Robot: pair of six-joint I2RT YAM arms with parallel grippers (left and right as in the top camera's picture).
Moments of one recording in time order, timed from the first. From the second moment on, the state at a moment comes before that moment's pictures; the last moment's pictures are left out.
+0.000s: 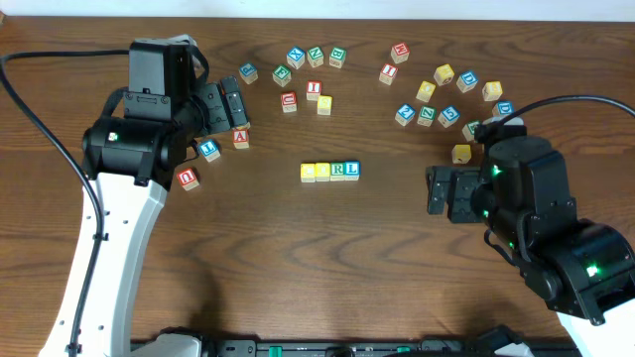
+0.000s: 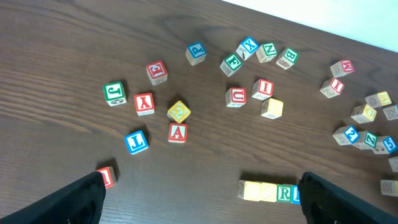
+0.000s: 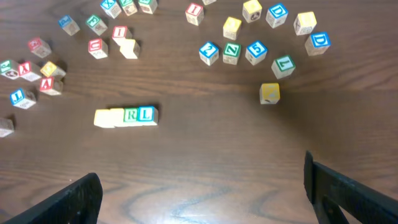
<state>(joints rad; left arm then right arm) -0.14 1.40 1.49 -0.92 -0.01 -0.36 0.41 1.02 1.28 -1.08 0.15 0.35</state>
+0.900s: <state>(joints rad) -0.14 1.40 1.49 -0.92 -0.01 -0.36 0.10 0.65 0.71 -0.19 -0.03 0.15</state>
